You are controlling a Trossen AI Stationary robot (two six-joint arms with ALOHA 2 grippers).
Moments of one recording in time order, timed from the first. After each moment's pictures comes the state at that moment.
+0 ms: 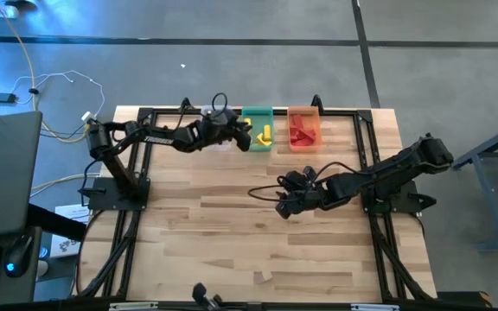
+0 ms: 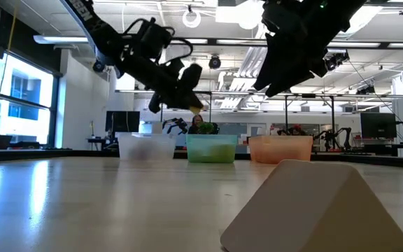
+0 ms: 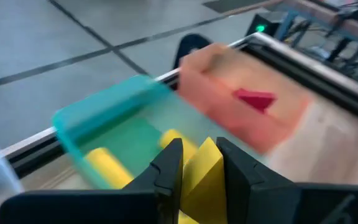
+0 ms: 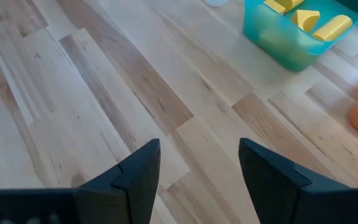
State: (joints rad) left arm 0.55 1.71 0.87 0.43 -0.16 -0.31; right arm 0.29 1.49 0.97 -0.45 0.58 0.76
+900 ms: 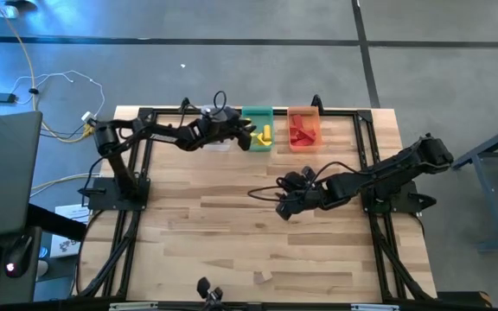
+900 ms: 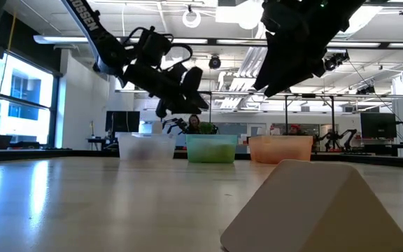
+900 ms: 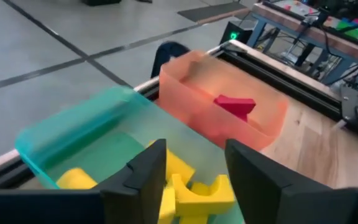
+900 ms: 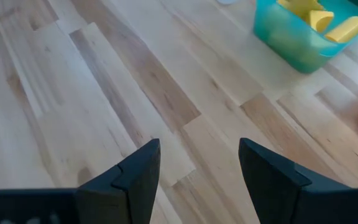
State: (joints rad) left arm 0.59 1.77 0.87 0.56 -0.03 -0.28; right arm 0.29 1.49 0.97 -0.44 0.55 0.73
